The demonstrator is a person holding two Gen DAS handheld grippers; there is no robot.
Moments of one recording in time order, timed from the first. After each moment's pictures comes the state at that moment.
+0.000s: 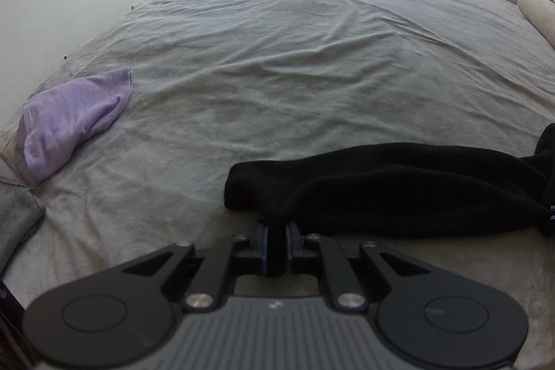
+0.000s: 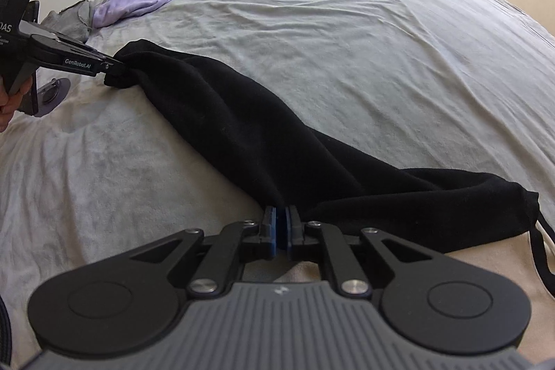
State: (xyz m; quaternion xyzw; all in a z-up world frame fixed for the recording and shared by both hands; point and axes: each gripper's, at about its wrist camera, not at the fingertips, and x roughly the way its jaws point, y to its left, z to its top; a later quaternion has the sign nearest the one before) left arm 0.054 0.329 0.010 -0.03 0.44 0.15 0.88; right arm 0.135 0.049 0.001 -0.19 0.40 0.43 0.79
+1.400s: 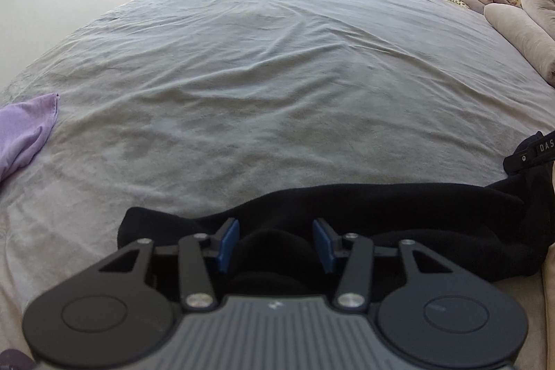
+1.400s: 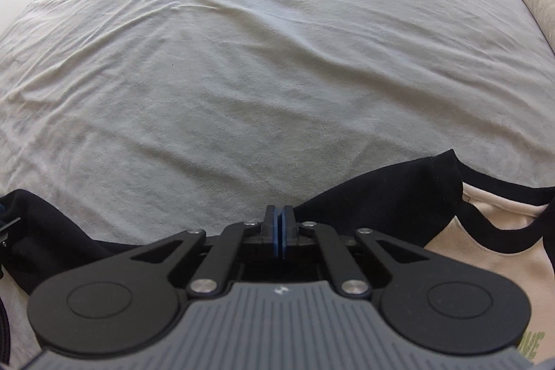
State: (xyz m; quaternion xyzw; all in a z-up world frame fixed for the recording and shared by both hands) left arm 0.102 0.296 -0.018 -0.03 0.42 0.09 0.90; right arm 0.248 0.043 -0.004 -0.04 0.51 0.15 0.85
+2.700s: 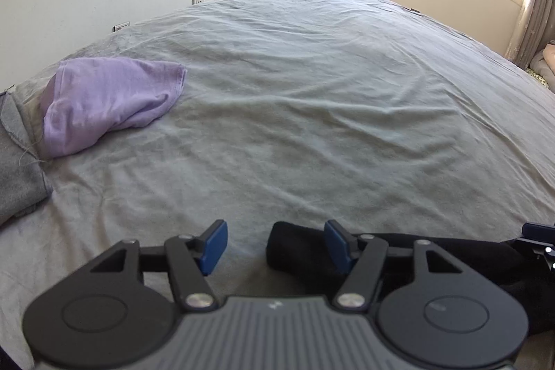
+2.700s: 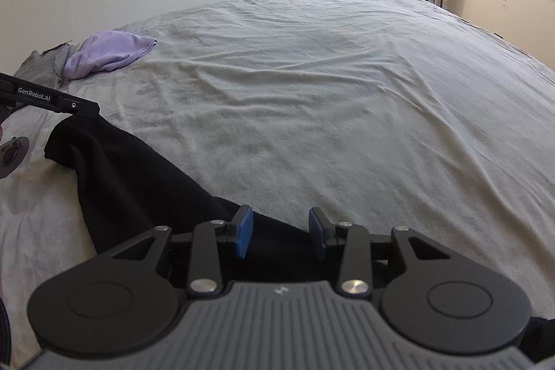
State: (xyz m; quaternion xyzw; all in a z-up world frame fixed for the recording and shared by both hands) left arm 0.069 0.379 -0.002 -0.13 0.39 0.23 0.88; right arm 0.214 0.099 -0.021 -0.14 0.32 0.45 0.82
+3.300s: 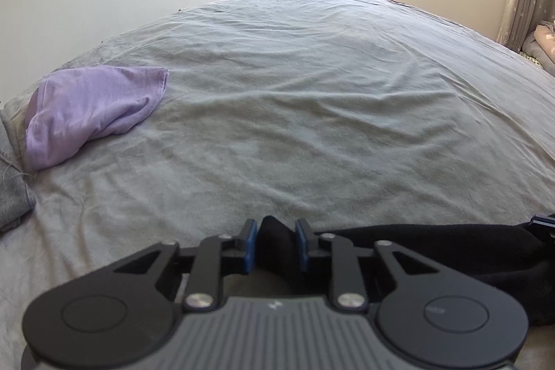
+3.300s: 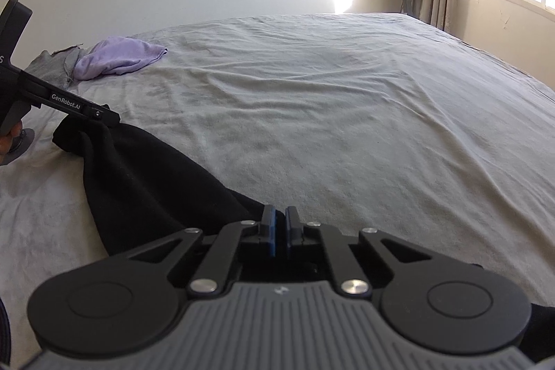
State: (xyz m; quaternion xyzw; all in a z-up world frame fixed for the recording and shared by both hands) left arm 0.078 0.368 -0.015 -0.09 0.36 0.22 0.90; right arm 0.194 0.090 -0.031 -0.14 0.26 0.46 0.84
